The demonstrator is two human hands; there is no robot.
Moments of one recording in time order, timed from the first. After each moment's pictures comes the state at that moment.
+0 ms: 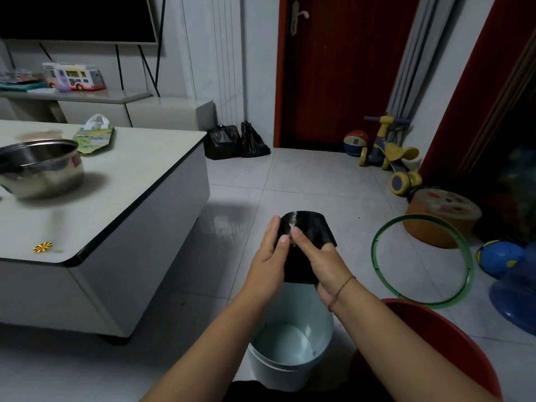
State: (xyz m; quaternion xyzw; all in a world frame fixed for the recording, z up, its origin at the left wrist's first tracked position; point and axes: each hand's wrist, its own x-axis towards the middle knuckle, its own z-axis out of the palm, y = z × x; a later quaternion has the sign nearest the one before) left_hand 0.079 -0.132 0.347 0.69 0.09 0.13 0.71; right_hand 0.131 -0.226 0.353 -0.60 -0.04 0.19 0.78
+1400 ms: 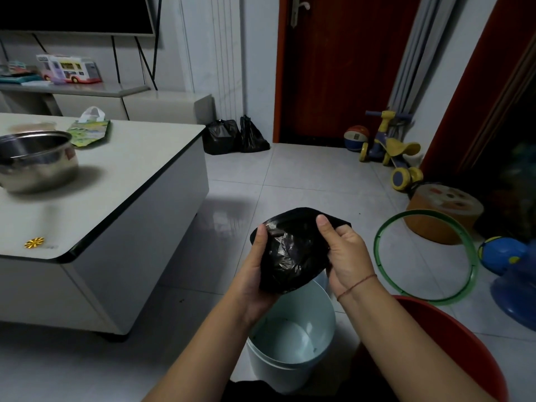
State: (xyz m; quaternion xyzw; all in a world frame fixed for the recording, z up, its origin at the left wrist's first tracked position) left_hand 0.082 -0.114 0.324 0.40 0.07 -0.03 0.91; right_hand 0.143 -0.232 0.352 -0.53 0.00 0.09 0.84
